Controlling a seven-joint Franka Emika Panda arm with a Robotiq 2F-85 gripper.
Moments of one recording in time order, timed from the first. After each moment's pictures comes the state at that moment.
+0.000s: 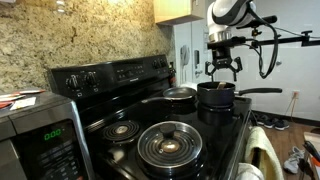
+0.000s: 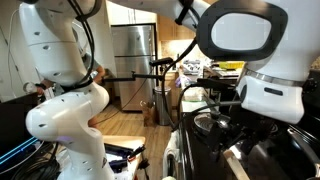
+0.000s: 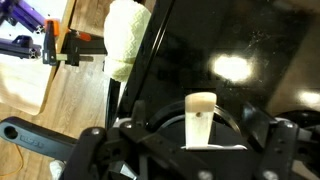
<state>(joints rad) -0.14 -0.12 -0.12 -2.22 0.07 1.93 0.93</state>
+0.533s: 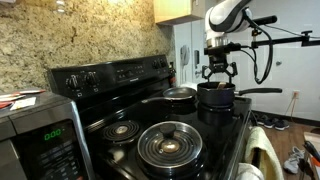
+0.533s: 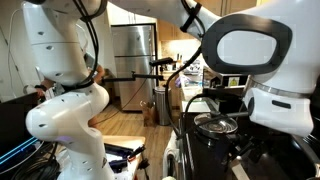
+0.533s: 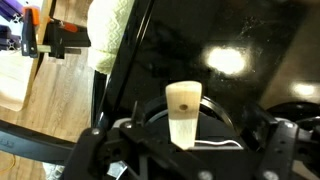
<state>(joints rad) -0.14 -0.07 -0.12 -2.21 0.07 2.02 0.93</state>
